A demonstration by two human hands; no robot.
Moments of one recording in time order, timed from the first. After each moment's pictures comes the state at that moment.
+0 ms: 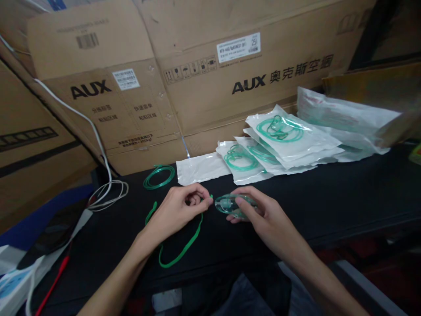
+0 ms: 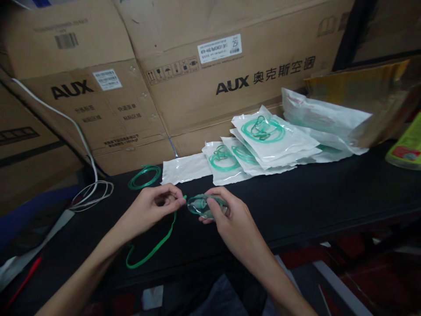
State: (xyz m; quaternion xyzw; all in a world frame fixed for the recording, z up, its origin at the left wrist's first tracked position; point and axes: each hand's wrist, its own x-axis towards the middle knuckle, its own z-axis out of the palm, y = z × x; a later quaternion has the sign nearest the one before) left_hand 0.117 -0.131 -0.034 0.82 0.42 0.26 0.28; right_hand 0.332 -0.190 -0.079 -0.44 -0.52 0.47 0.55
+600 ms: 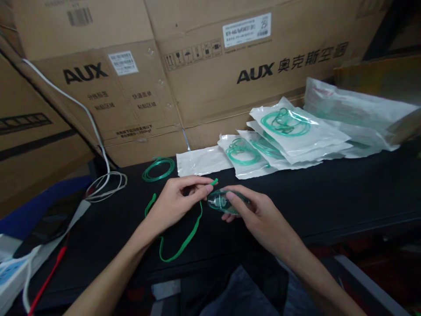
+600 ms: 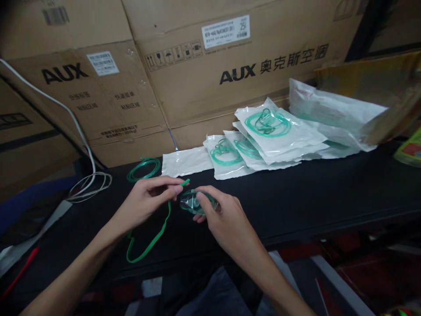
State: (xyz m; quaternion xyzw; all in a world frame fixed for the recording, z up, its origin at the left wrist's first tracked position) left_hand 0.116 -0.131 -0.035 0.80 0.40 0.33 0.32; right_hand 0.319 -0.187 -0.076 -0.46 -0.60 0.44 0.50
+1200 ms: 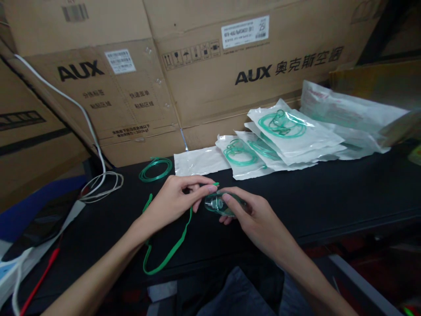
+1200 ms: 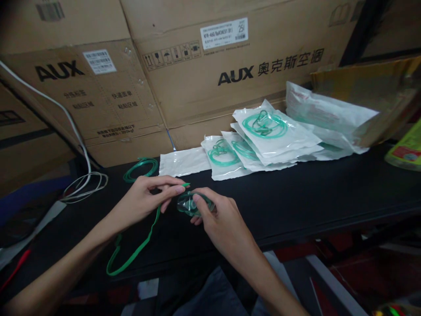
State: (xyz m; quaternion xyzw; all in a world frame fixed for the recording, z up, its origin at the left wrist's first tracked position) left_hand 0.125 -0.133 -0.019 0.83 0.39 0.28 0.29; right_hand 0.318 -0.189 -0.075 -0.47 -0.60 0.42 0.49
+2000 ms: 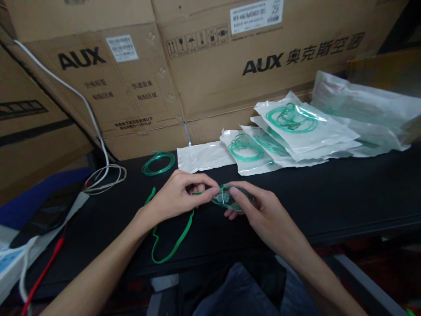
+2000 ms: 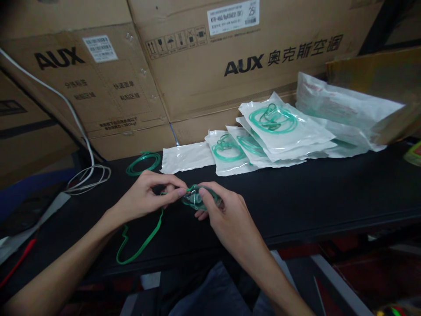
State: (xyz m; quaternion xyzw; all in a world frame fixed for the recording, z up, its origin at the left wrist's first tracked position) left_hand 0.117 -0.125 -0.028 0.88 0.32 0.26 0.24; right_hand 0.319 -0.188 -0.077 -0.48 -0.58 0.43 0.50
